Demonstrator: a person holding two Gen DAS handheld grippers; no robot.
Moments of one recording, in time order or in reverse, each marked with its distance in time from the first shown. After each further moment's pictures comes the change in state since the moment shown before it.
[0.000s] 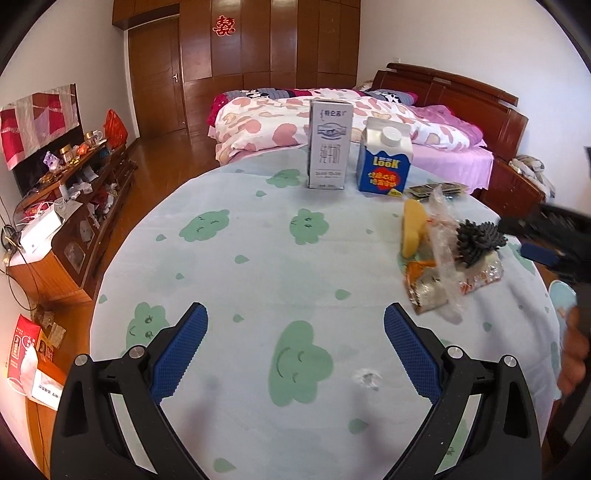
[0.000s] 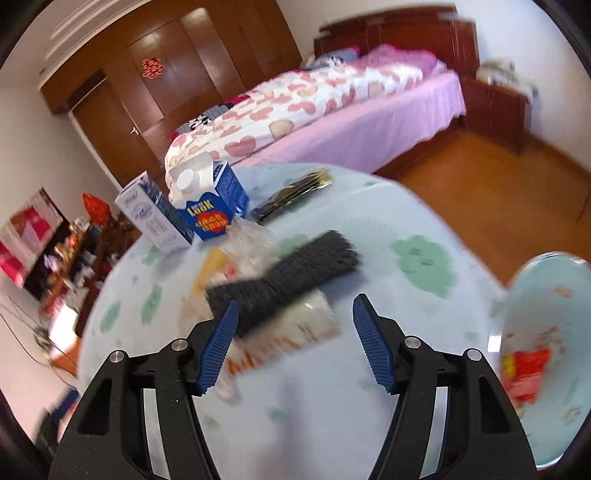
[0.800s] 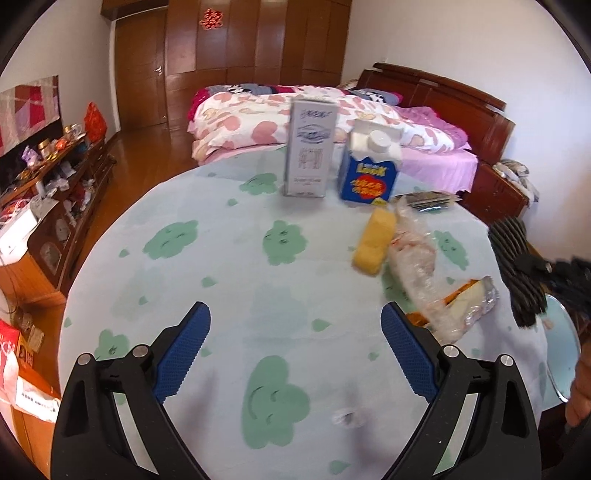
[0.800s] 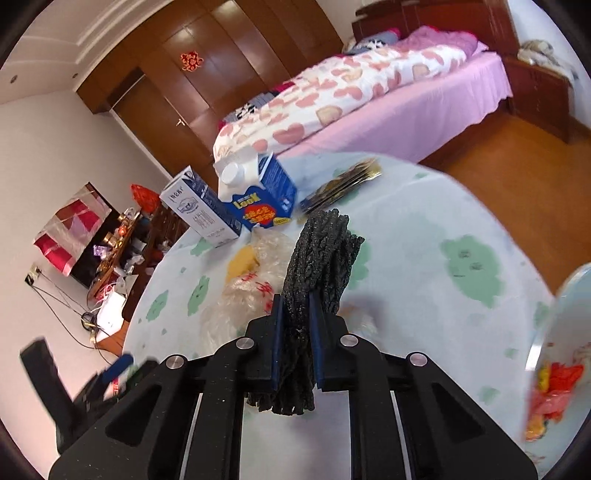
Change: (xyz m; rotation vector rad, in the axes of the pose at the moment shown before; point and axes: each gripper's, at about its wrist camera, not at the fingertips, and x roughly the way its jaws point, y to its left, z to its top) left arm 0.023 -0.014 0.022 -0.002 0.008 -0.109; right arm -0.029 -0.028 -0.008 -0.075 0.021 0.173
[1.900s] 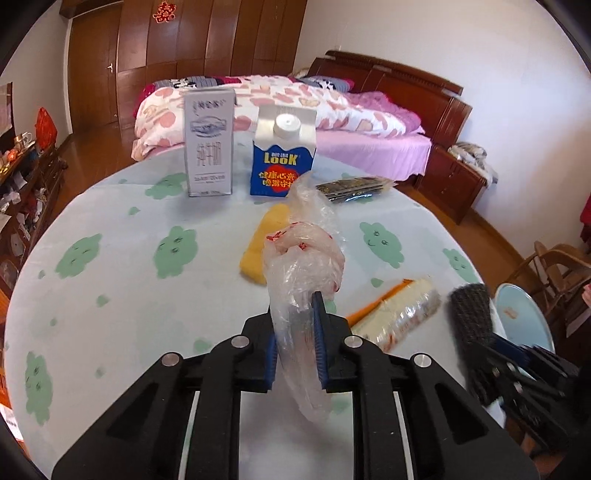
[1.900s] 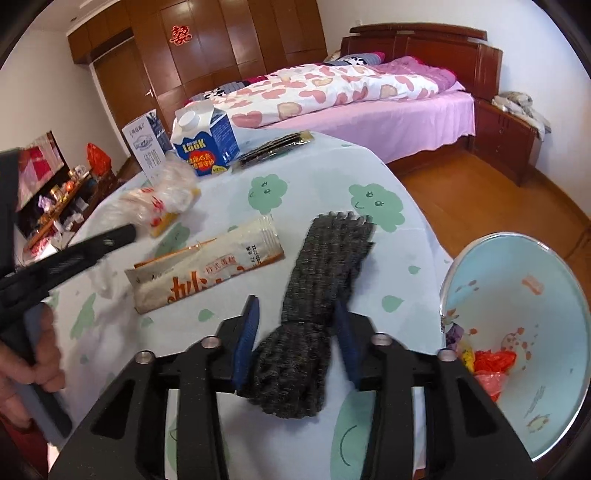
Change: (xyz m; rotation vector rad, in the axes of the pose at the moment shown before) left arm 0.020 -0.060 0.008 0.058 0.041 -0.169; right arm -0.009 -0.003 -0.058 -0.186 0.009 -0.239
